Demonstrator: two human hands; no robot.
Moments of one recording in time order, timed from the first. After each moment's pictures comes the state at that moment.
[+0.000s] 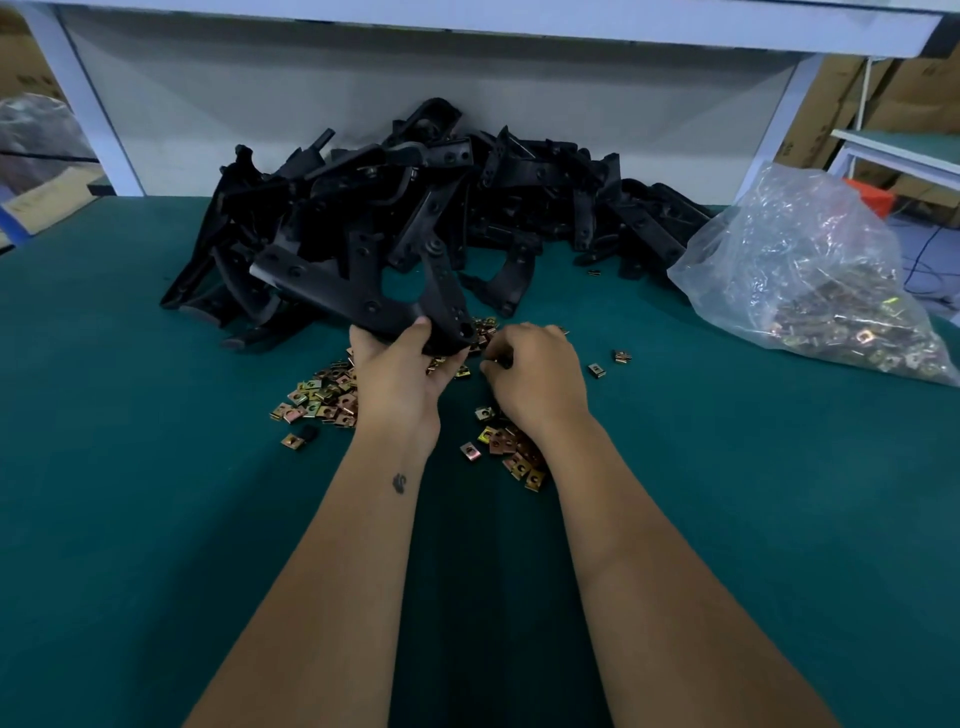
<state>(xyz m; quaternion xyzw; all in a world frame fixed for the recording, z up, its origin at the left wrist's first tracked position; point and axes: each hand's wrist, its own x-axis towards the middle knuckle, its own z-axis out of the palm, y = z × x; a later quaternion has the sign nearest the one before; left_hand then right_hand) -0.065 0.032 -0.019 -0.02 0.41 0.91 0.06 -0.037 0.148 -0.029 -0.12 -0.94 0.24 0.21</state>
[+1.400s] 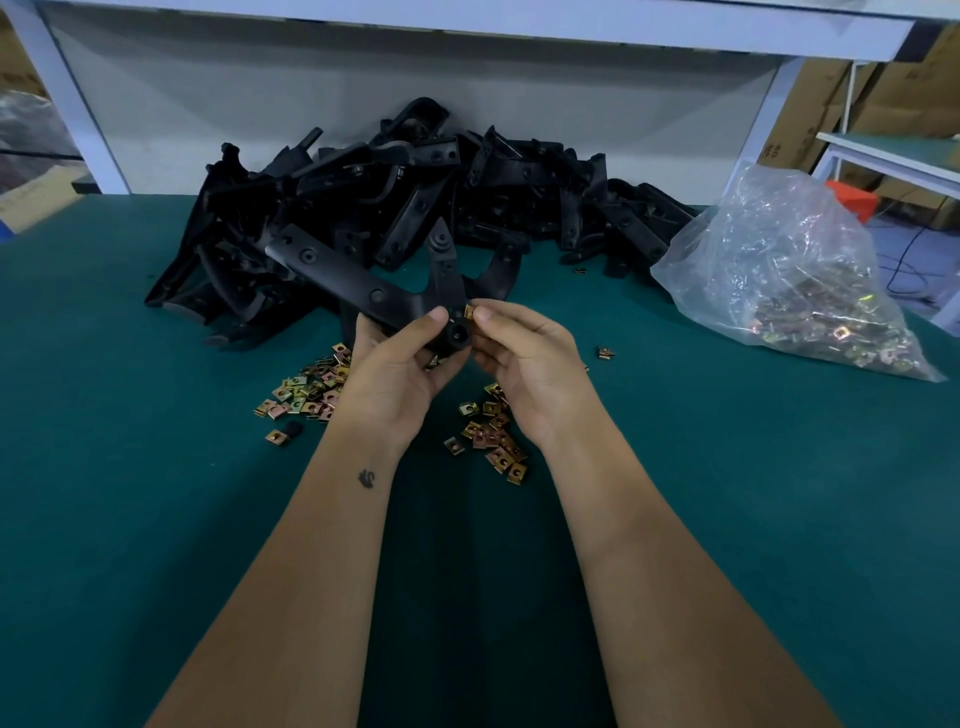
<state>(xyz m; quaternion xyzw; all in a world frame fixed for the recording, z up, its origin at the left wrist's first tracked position) -0.060 0.025 -0.017 0.11 0.39 0.90 0.16 -0.015 0.144 -0.005 -0.07 -0.52 0.84 0.14</state>
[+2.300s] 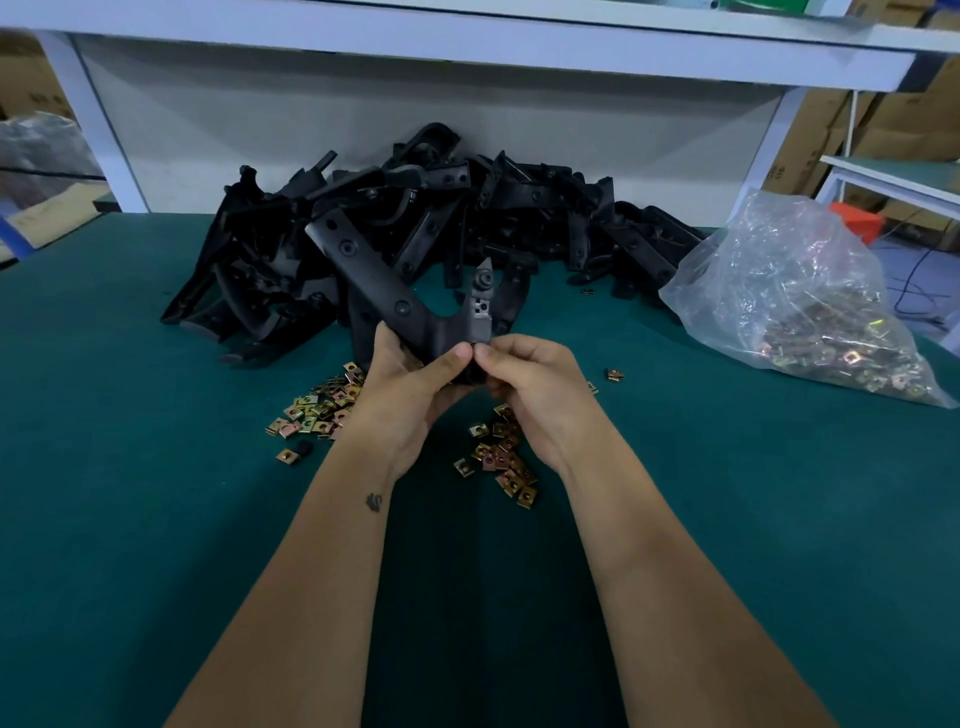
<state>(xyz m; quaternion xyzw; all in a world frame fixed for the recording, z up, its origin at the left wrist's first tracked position) -0.062 0.020 -0.019 0.17 0.47 0.85 0.15 -0.016 0.143 -0.006 -0.10 -0.66 0.73 0.13</state>
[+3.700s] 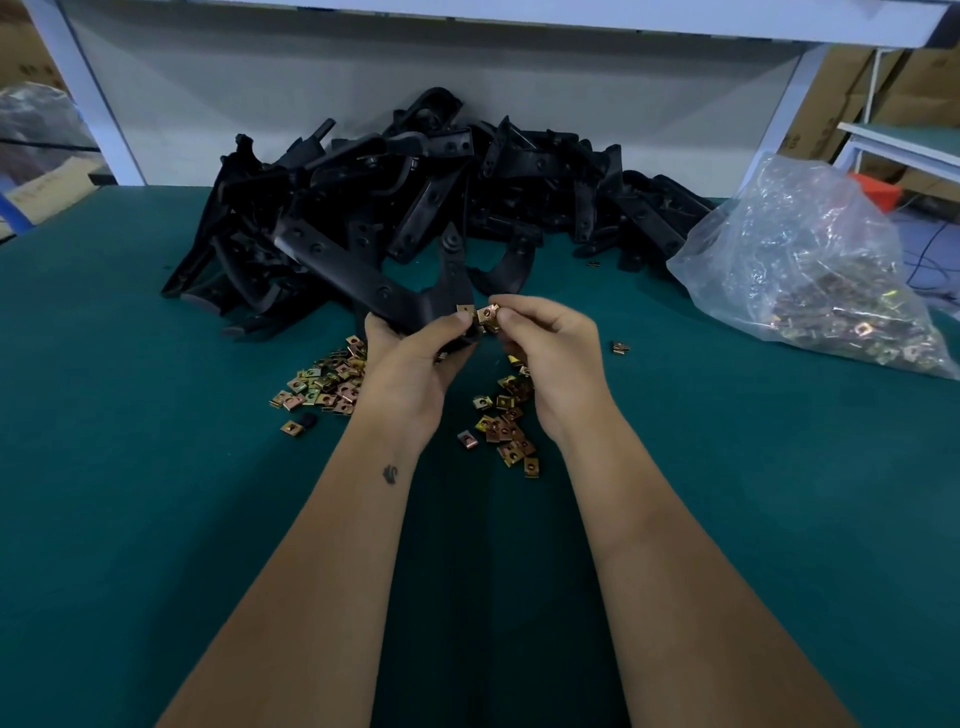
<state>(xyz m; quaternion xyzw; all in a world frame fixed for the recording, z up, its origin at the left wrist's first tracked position) -0.062 0.031 -0.021 0.06 0.40 0.91 0.10 -0.018 0.145 -0.009 -0.12 -0.65 0.72 0.24</state>
